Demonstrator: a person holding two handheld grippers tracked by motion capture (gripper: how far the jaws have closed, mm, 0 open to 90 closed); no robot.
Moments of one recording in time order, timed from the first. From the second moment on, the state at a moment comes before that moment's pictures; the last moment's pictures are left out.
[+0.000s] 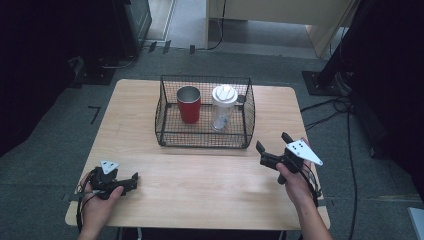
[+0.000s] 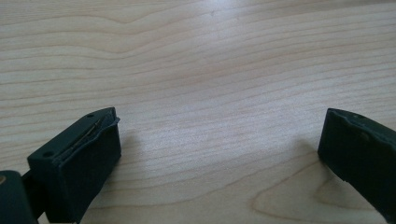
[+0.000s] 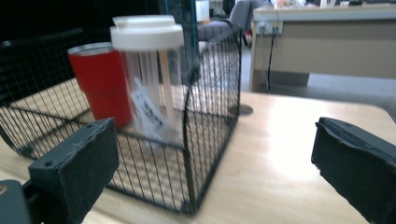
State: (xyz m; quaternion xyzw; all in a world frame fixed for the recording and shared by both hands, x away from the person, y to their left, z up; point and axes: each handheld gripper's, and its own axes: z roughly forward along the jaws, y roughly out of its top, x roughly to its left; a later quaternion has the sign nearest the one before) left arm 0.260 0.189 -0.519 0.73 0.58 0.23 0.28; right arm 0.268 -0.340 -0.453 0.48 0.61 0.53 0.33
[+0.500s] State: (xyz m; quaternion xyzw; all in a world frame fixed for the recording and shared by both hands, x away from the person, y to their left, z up) left arm 0.260 0.189 -0.519 0.73 0.58 0.23 0.28; right arm 0.242 -0.381 -0.498 0.54 0.63 0.47 0.32
